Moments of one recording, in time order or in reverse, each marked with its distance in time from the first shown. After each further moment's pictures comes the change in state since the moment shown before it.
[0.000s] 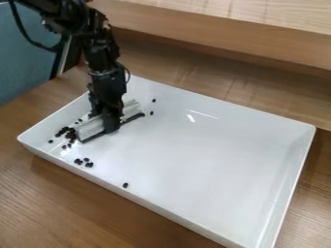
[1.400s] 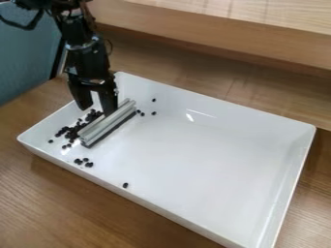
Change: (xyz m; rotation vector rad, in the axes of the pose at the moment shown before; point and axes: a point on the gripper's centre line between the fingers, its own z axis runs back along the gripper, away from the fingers) arm -0.004 -0.002 0.054 -0.134 -0.077 0.263
